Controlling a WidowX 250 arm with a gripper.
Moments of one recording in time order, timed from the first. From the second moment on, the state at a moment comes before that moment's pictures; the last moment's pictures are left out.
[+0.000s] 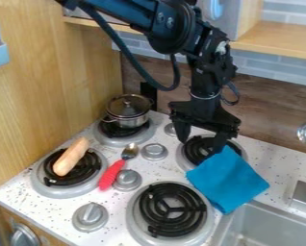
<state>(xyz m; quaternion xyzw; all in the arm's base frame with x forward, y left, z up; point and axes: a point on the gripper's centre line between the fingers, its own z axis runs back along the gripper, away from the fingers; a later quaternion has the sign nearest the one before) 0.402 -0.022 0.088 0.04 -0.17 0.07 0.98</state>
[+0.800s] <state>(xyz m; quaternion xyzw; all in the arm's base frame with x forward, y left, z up) 0.429 -0.039 0.039 0.06 -0.11 0.05 0.99</state>
